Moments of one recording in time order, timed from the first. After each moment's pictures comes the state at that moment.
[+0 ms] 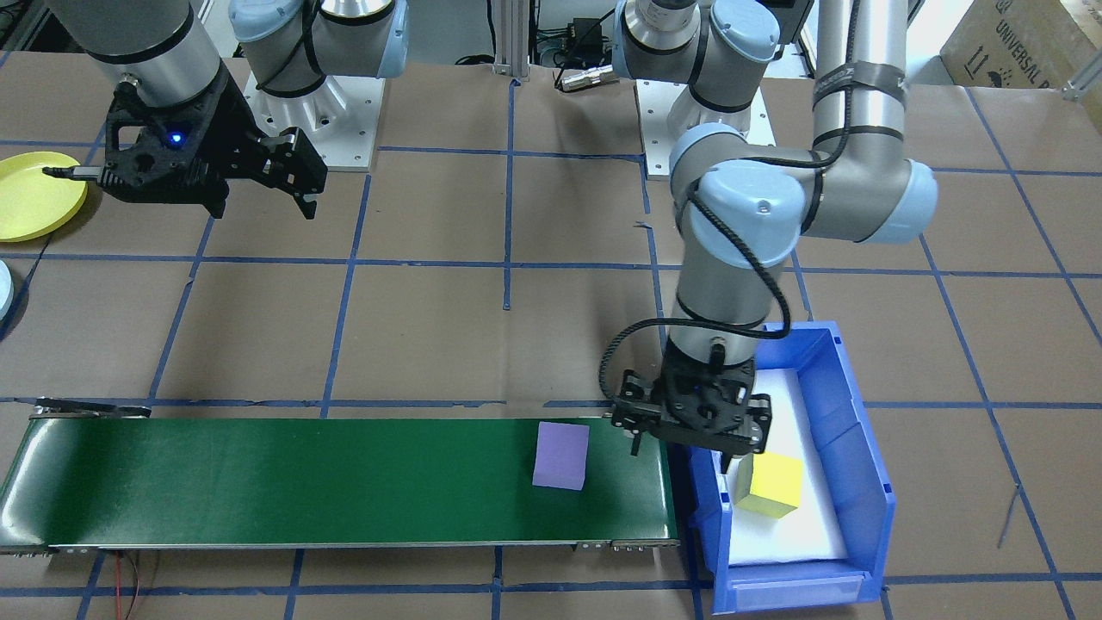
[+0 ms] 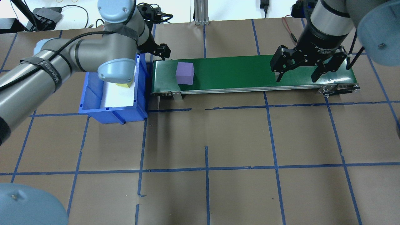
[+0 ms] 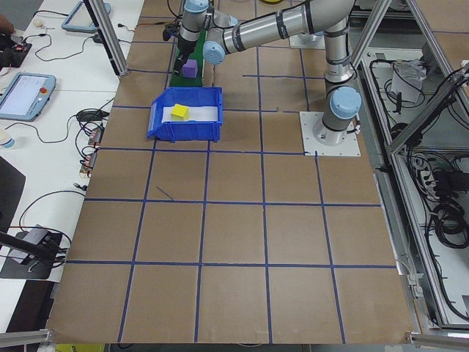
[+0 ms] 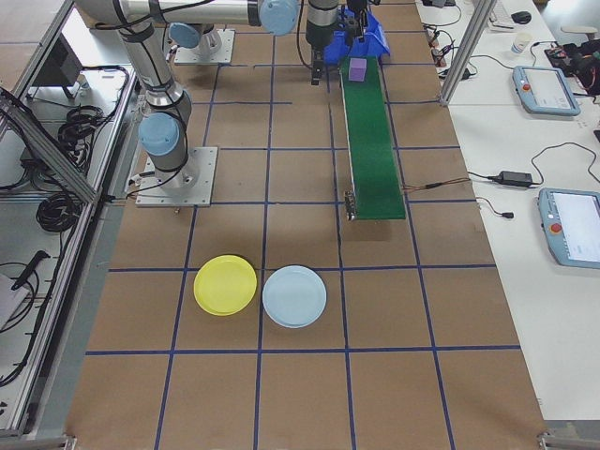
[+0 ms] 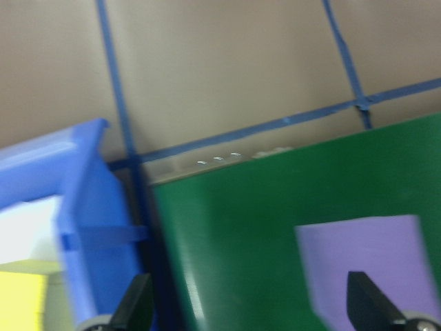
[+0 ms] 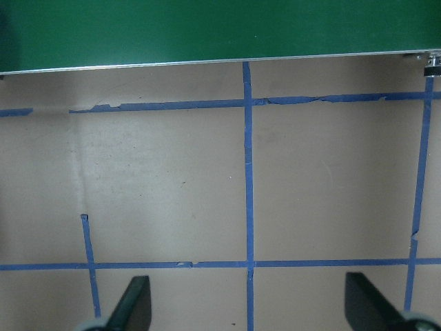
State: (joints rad) left arm -1.63 -1.95 -1.61 -0.80 1.61 0.22; right arm 1.54 -1.59 1.60 -1.53 -1.52 0.00
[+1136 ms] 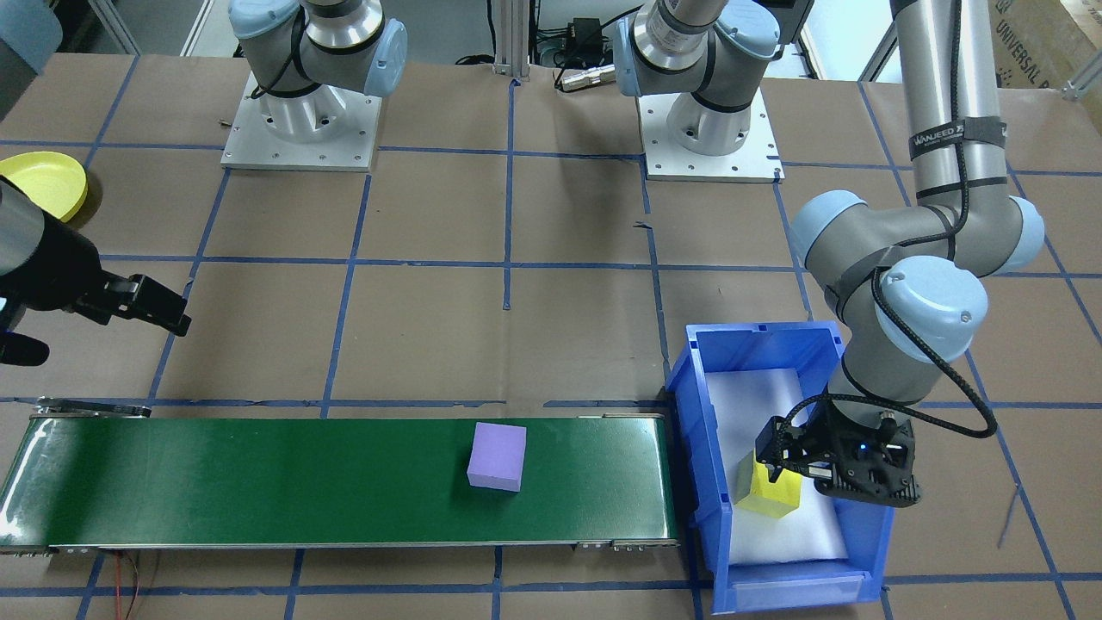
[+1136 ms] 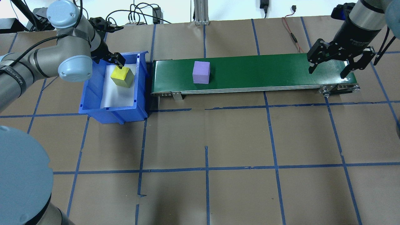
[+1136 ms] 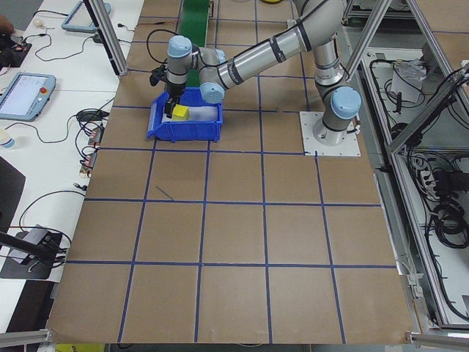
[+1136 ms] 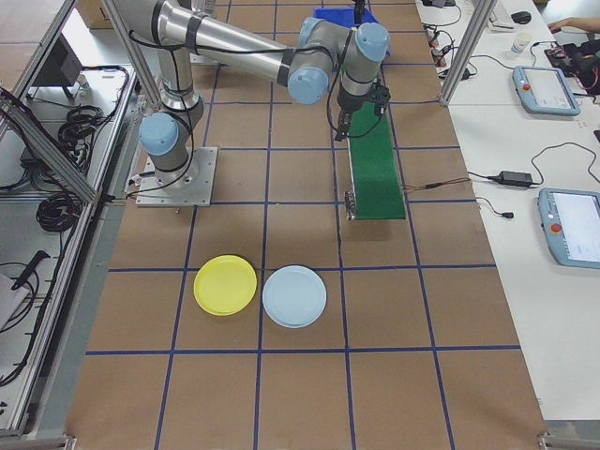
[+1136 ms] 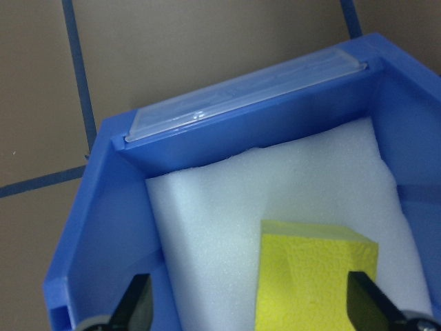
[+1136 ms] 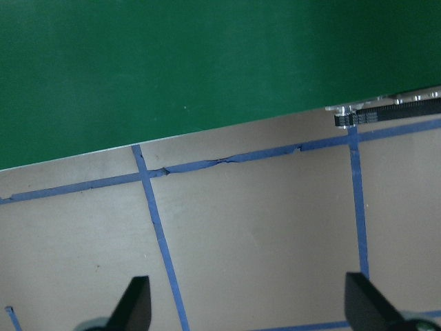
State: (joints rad) left arm -1.42 -2.03 -1.64 -0.83 1.60 0.37; right arm 1.28 -1.35 1.57 -1.66 -1.48 -0.13
